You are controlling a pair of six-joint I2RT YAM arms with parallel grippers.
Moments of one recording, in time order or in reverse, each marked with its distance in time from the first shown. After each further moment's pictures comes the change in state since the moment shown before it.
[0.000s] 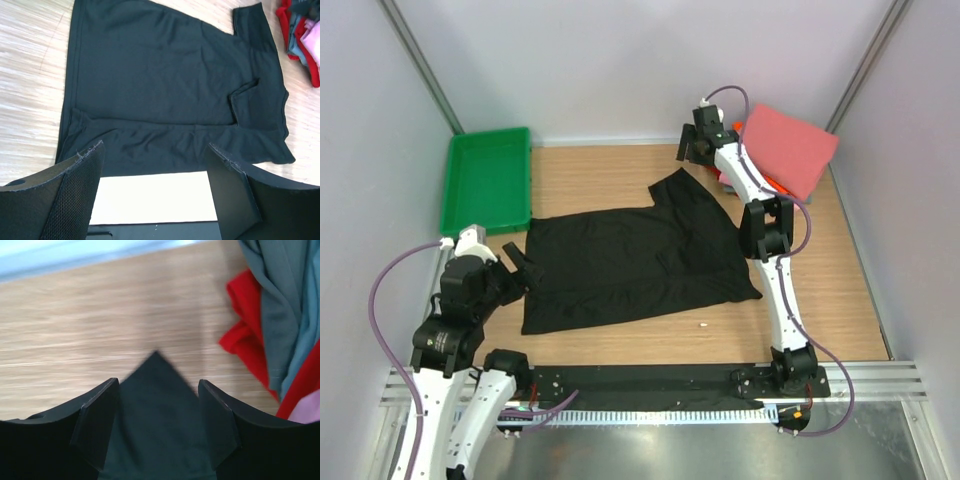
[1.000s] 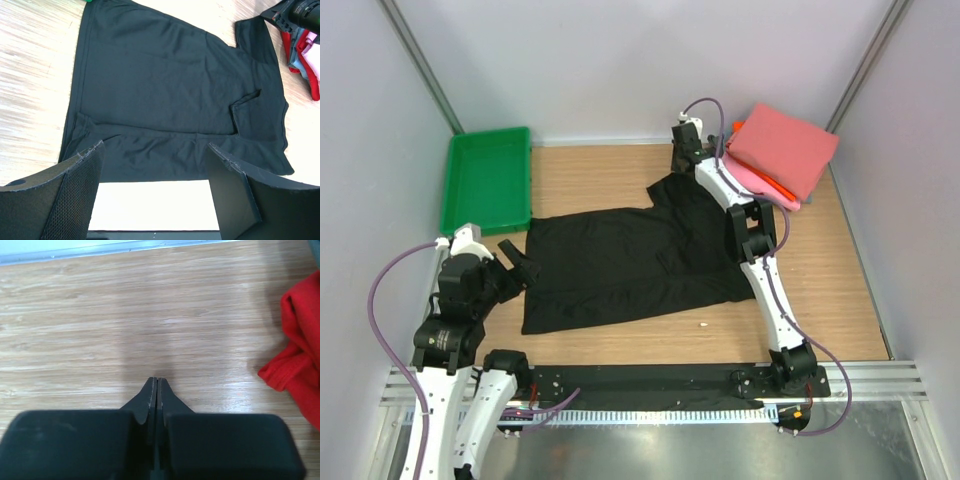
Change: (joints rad) left arm 0.069 0.002 -0.006 0.024 0.021 0.003; right arm 0.075 0.167 -0.005 0.198 0.171 -0.099
